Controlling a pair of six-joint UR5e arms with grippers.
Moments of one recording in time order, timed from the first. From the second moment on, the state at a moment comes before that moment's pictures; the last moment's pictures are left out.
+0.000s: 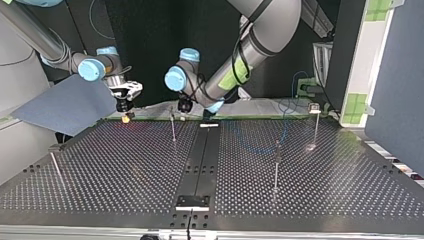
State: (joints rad) left arm -0.71 -2.54 -1.17 -2.87 -2.04 -1.64; right arm 1.71 -0.83 1.72 -0.78 1.21 1.69
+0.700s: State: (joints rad) left arm -0.79 -2.48 -1.31 -2.80 -2.05 -1.65; right arm 1.71 -0.83 1.72 -0.77 1.21 1.69
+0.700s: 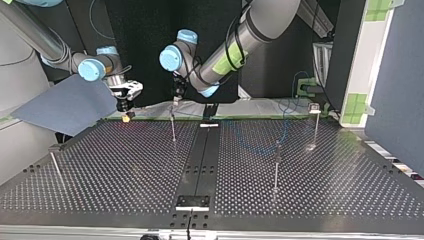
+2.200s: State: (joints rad) left arm -0.80 -2.48 -1.31 -2.78 -2.06 -1.66; right arm 1.71 -0.83 1.72 -0.77 1.21 1.69
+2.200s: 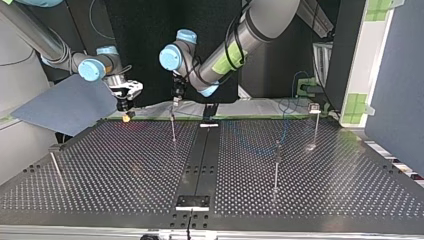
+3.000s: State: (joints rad) left arm -0.80 -2.32 -1.48 -2.67 -2.12 -1.69; right arm 1.71 -0.83 1.72 -0.75 1.21 1.69
